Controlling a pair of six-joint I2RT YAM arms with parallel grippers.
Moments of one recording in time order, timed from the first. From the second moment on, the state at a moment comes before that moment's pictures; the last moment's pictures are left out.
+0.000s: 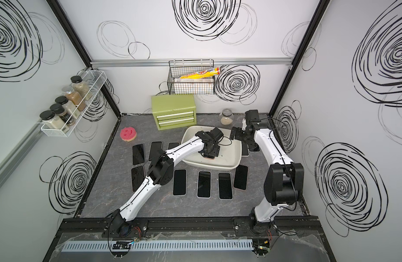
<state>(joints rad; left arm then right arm) -0.79 2.61 2.39 -0.99 -0.12 -0.55 0.08 1.63 1.41 -0.83 -0.16 0.33</state>
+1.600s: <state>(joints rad) -0.71 2.25 2.08 -0.88 0.12 -0.57 0.08 1.90 1.33 -0.37 -0.91 0.64</state>
